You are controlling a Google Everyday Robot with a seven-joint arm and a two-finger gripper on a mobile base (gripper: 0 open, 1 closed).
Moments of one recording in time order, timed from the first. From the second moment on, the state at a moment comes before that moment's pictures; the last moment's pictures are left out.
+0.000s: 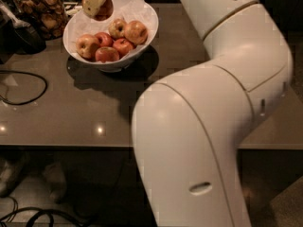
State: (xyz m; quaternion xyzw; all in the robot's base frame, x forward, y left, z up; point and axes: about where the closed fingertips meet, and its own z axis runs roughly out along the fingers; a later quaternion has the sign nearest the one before) arm 0.708 0.127 1.029 -0.58 0.75 0.10 0.29
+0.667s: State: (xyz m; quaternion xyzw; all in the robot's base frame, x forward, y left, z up) arm 0.635 0.129 1.066 -0.63 0.68 0.17 0.34
